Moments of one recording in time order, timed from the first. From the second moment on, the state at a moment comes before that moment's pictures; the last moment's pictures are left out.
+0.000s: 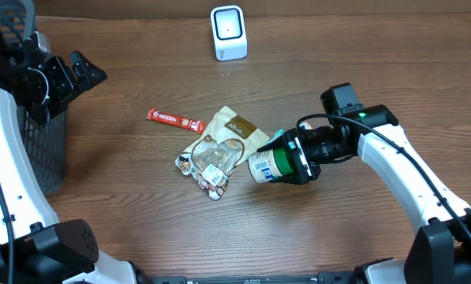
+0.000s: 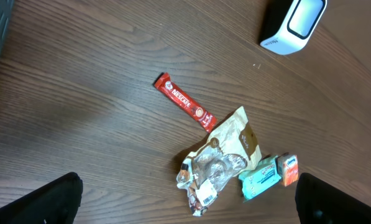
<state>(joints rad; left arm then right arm) 0.37 1.75 2.00 -1.47 0.43 -0.18 0.25 1.58 1.13 -1.01 -1.06 1.22</state>
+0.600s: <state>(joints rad) 0.37 1.75 2.00 -1.47 0.43 -0.18 0.25 1.58 1.13 -0.96 -0.47 1.22</state>
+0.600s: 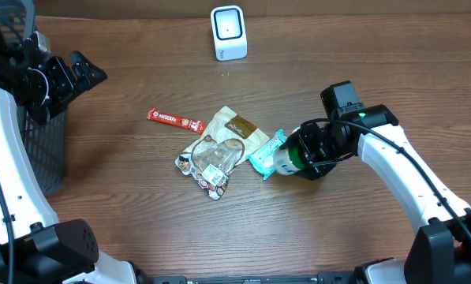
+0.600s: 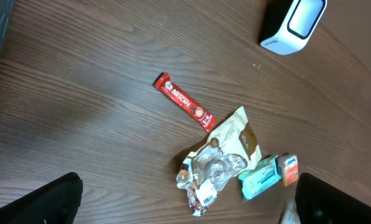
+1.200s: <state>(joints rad) 0.37 1.75 2.00 -1.47 0.43 -0.18 0.25 1.58 1.40 -1.07 -0.12 0.58</state>
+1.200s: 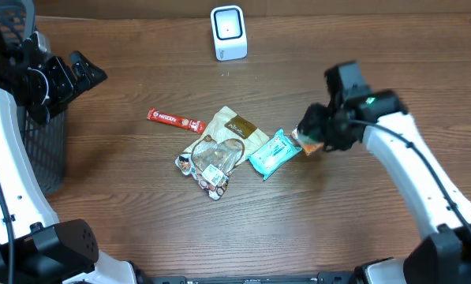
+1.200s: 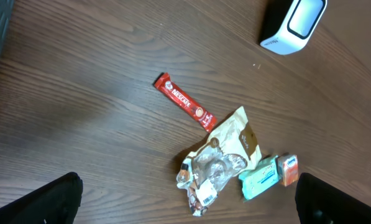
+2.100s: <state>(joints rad) 0.37 1.75 2.00 -1.47 0.43 -0.18 0.43 1.97 1.97 -0.81 -0.05 0.31</state>
